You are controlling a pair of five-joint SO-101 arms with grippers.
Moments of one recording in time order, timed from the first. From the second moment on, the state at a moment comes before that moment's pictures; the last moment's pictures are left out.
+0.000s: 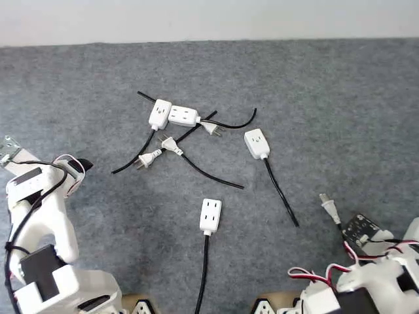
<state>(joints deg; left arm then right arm) -33.9 -1.5 41.2 46.1 28.6 66.5 -17.8 65.2 26.2 110.5</state>
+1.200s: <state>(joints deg) -33.9 -1.5 41.2 46.1 28.6 55.5 -26.6 15.5 94.0 73.5</state>
